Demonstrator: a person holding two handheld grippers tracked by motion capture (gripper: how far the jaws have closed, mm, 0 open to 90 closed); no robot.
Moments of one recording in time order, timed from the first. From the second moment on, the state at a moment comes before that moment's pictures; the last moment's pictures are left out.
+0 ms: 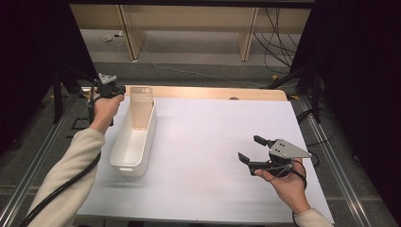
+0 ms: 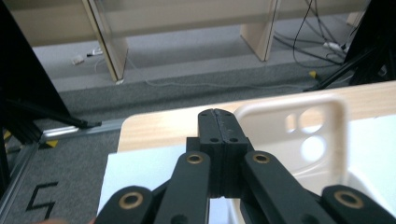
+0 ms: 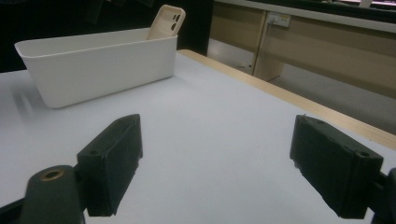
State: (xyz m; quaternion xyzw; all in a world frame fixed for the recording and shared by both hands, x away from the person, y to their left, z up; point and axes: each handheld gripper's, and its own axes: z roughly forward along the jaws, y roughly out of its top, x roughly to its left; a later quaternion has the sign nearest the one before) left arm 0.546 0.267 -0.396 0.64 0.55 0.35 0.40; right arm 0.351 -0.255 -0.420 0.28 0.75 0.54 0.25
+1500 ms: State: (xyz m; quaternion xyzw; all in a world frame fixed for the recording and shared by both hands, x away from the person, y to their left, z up) left arm 0.557 0.259 -0.413 0.69 0.53 0.32 0.38; right arm 0.351 -0.255 -0.420 0.27 0.75 0.54 0.25
